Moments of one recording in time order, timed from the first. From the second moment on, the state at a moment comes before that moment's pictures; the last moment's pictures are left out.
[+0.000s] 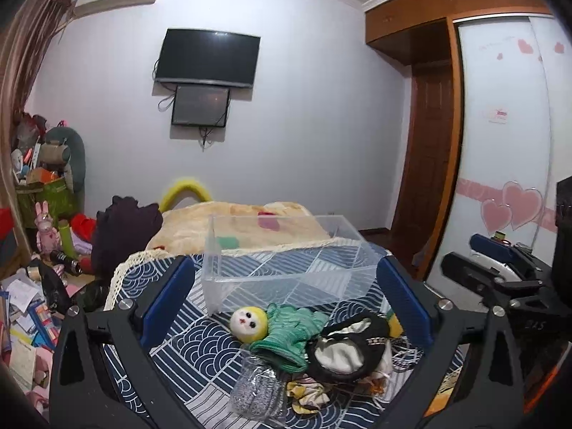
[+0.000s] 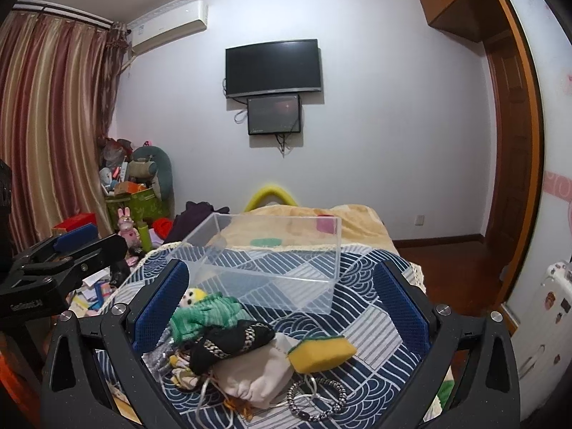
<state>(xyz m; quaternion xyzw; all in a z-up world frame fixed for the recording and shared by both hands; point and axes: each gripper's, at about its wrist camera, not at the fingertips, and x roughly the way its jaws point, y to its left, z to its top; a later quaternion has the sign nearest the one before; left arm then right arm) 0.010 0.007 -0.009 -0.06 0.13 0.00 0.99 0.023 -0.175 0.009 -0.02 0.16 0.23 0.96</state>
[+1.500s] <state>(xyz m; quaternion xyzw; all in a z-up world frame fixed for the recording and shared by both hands) 0.106 0.046 -0.103 -0.10 0.31 0.00 0.95 0.088 -0.197 -0.077 0.02 0.35 0.22 0.91</state>
